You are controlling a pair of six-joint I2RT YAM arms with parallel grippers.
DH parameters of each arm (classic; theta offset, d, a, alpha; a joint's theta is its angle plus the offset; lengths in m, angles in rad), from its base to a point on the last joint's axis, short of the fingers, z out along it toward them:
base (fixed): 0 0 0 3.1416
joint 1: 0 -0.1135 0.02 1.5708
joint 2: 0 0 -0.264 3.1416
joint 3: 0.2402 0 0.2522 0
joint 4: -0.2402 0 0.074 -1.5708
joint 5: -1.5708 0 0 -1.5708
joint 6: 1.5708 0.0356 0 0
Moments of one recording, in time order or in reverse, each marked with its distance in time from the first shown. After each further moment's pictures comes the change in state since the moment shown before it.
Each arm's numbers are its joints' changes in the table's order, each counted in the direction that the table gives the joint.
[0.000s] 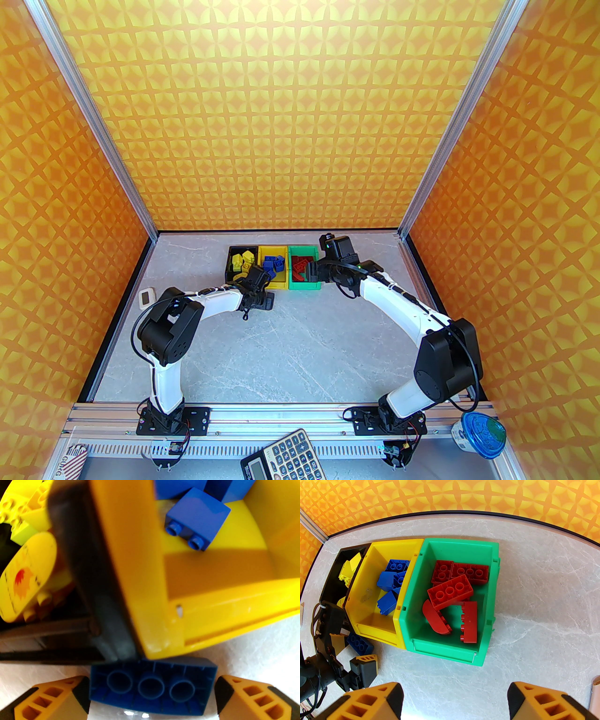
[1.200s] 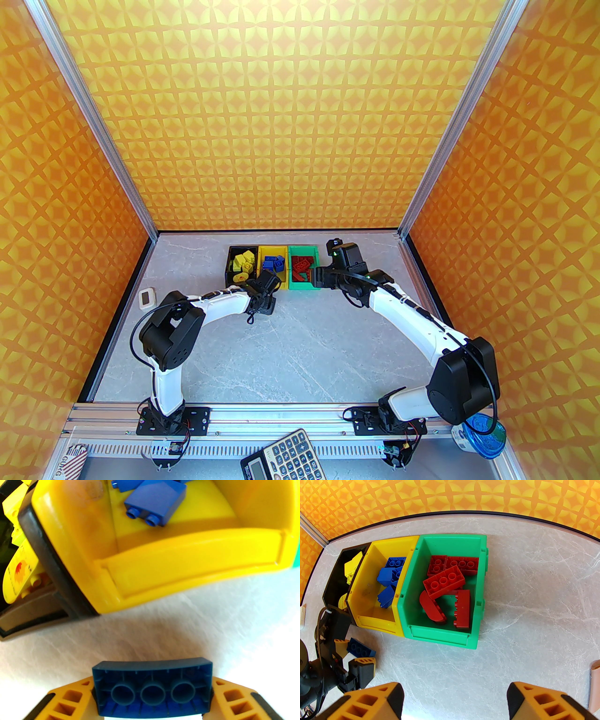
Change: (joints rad) left arm 0.105 -0.035 0.070 -0.210 0.070 -0.011; right arm 0.000 -0.126 -0.106 0.002 -0.019 0.033
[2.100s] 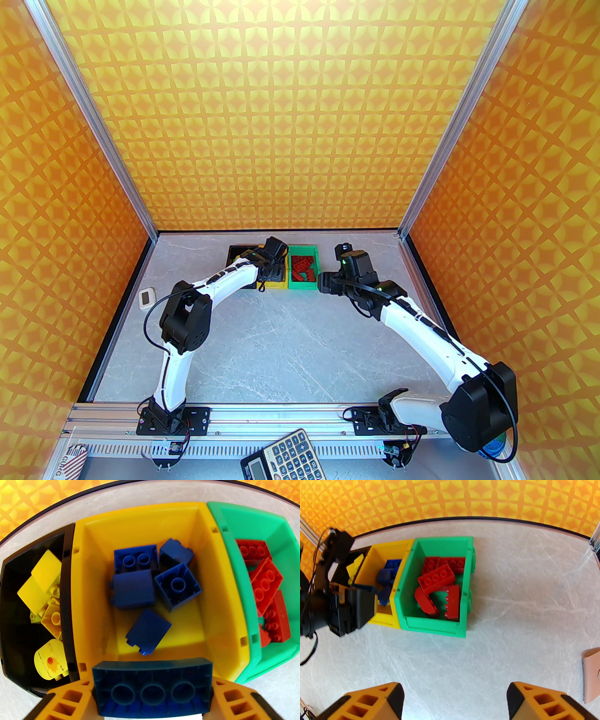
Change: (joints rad) left arm -0.078 0.211 0.517 -0.166 -0.010 -0.022; right arm 0.000 -0.150 -0.109 -0.011 -0.037 0.016
